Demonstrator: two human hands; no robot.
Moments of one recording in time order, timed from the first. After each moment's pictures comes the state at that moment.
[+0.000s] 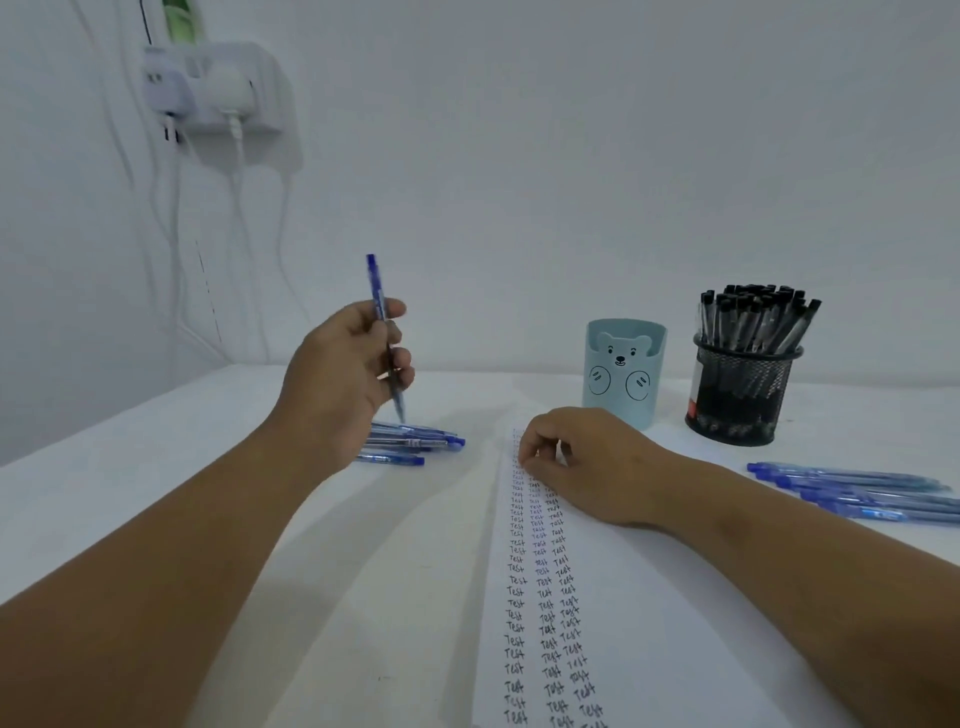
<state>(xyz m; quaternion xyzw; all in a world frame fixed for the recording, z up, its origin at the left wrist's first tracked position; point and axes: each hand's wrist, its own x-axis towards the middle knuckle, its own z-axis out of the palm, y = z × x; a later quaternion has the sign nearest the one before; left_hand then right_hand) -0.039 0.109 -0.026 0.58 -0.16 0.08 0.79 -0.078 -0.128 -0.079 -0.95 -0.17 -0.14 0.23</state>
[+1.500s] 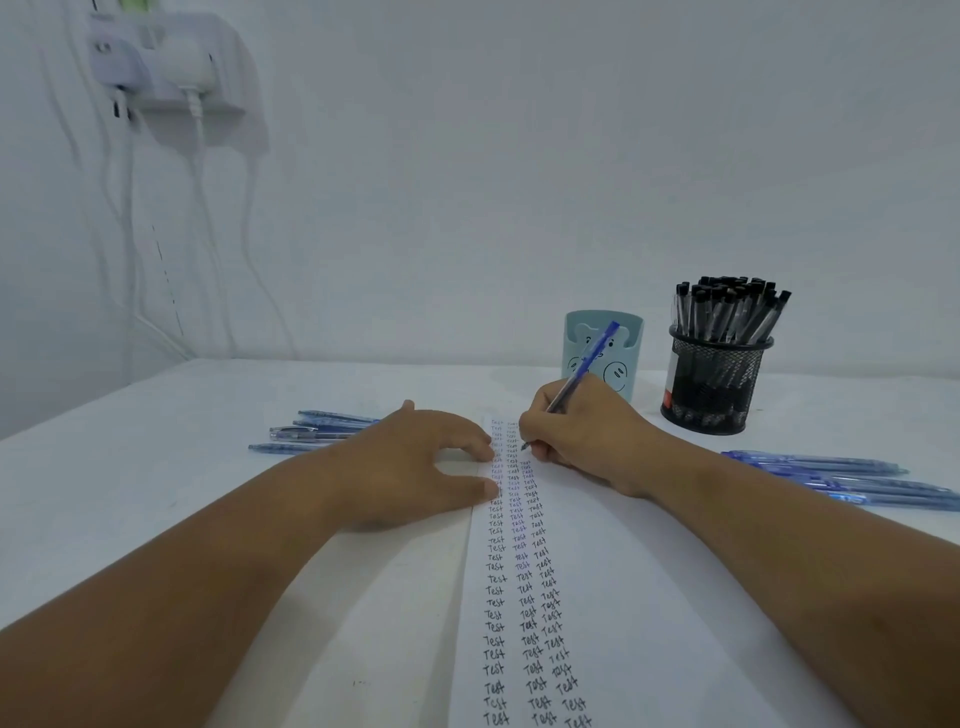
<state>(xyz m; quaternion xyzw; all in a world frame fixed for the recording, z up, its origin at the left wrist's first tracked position) -0.044 0.087 -0.071 0.91 -0.35 -0.01 0.24 -0.072 -0.126 -0.067 -0.86 0.01 -0.10 0.50</state>
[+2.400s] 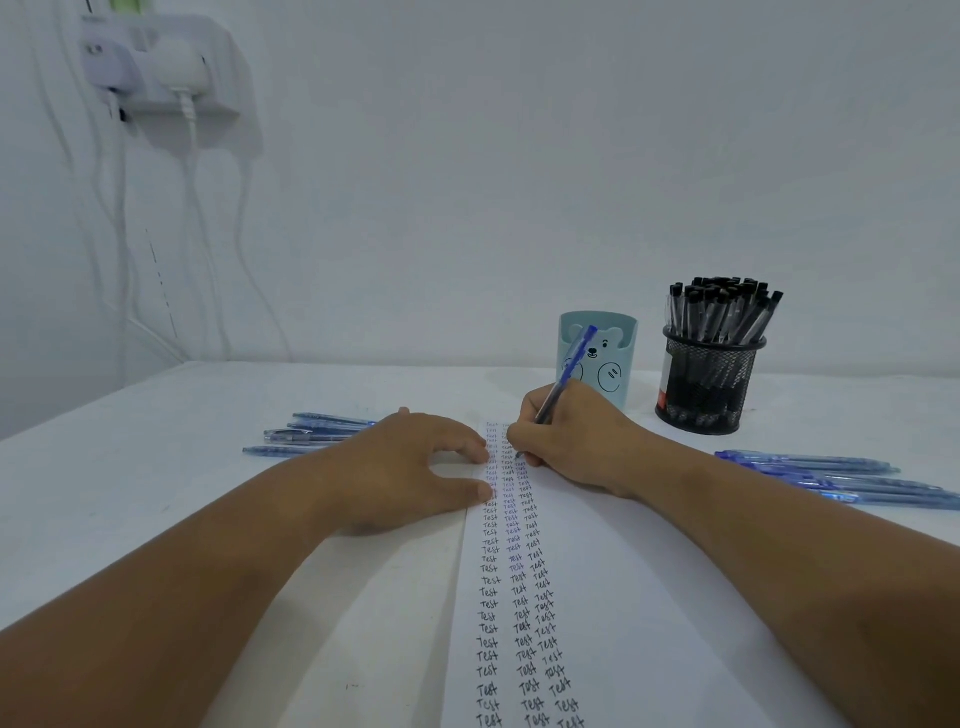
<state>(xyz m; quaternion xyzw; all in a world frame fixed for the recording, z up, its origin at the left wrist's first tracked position) -0.042 0.087 -0.073 0.91 -0.34 0.00 0.24 -0.076 -0.122 -0.066 -0.91 -0.01 -0.12 0.39</state>
